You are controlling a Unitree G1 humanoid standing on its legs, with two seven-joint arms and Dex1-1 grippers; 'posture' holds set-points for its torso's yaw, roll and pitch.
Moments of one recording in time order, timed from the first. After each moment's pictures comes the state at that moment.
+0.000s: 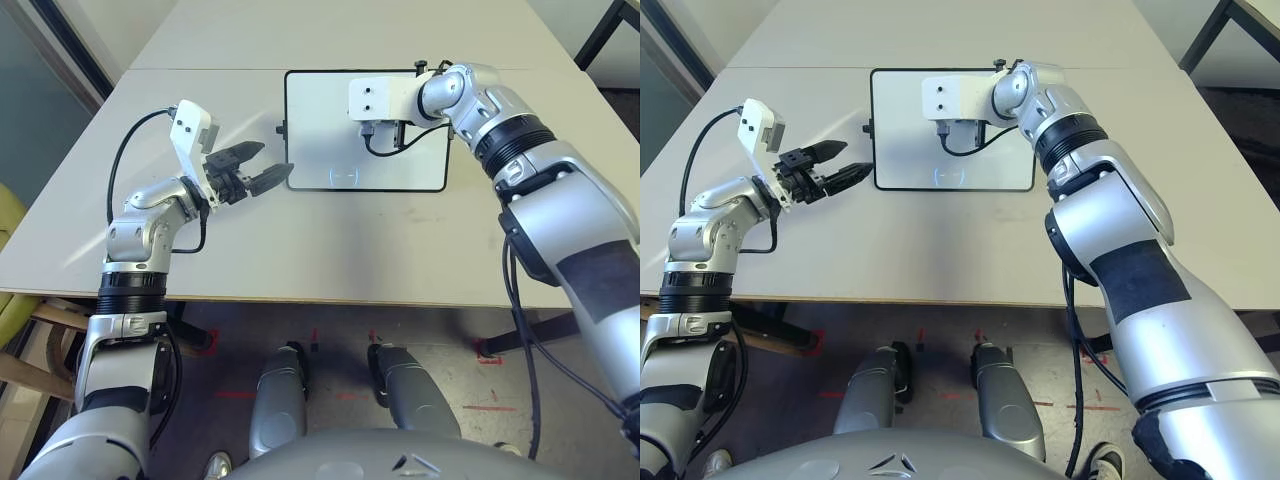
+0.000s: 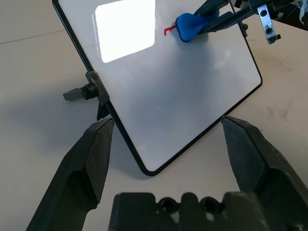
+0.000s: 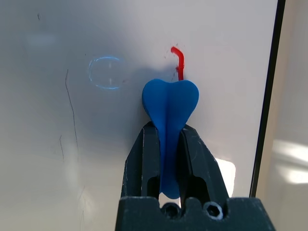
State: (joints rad) left arm -0.56 0.54 0.12 0.18 -0.41 0.46 -0.86; right arm -1.46 -0.25 0.46 1.27 -0.56 -0.10 0.71
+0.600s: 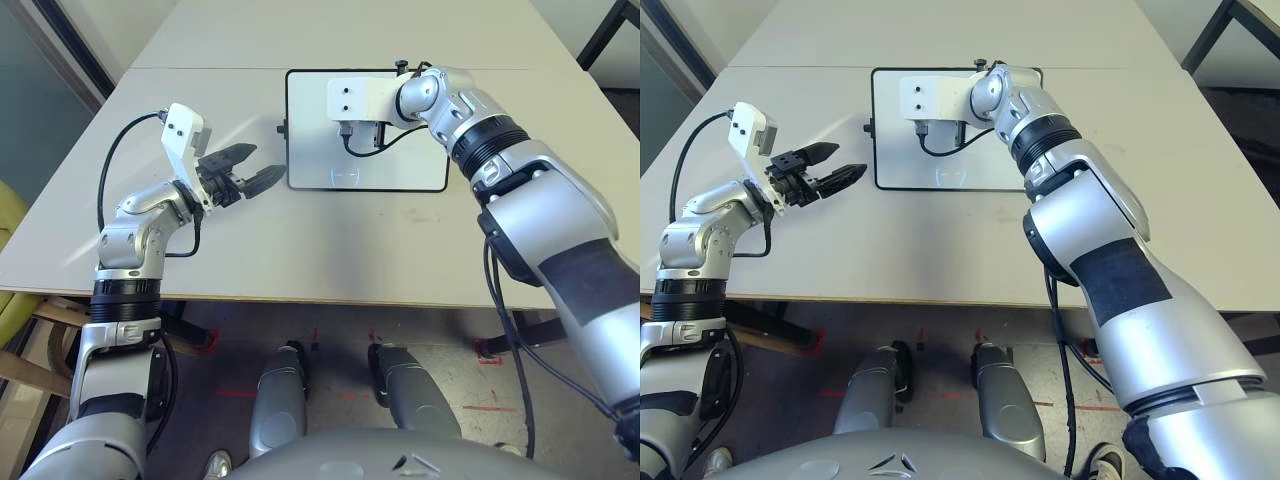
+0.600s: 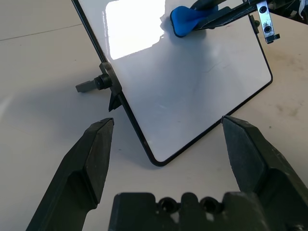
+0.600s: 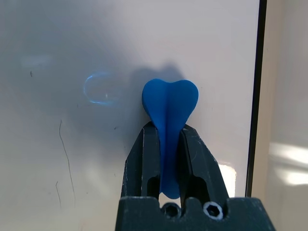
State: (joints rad) left arm -0.54 0.55 0.14 0.16 -0.42 0.47 -0.83; right arm -1.49 -0.18 0.42 1.31 -0.55 -0.05 0.64
